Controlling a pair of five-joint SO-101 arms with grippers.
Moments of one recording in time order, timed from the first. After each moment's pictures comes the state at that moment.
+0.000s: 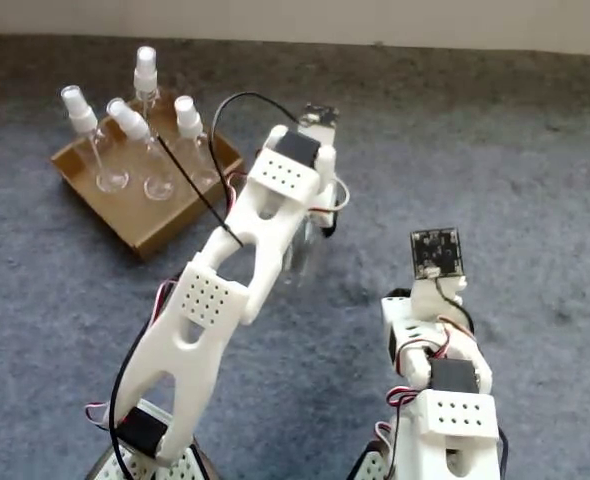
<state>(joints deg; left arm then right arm) 21.8 65.1 -73.1 99.5 21.4 0.6 -71.6 85.8 38.7 10.6</state>
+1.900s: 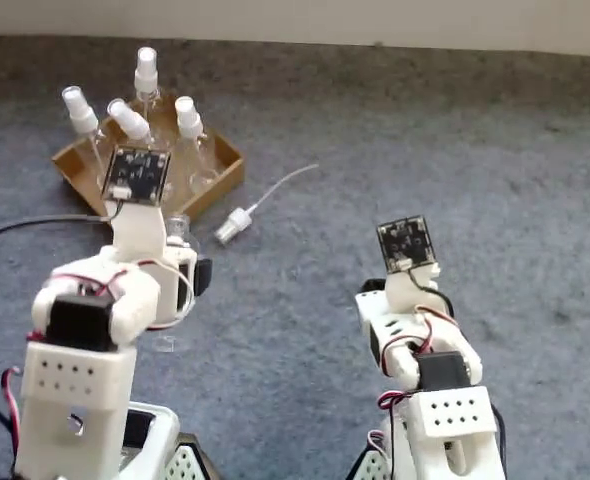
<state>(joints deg) 1.5 -56.1 39.8 79.5 6.6 -10.1 -71.6 77.0 45.9 10.6</state>
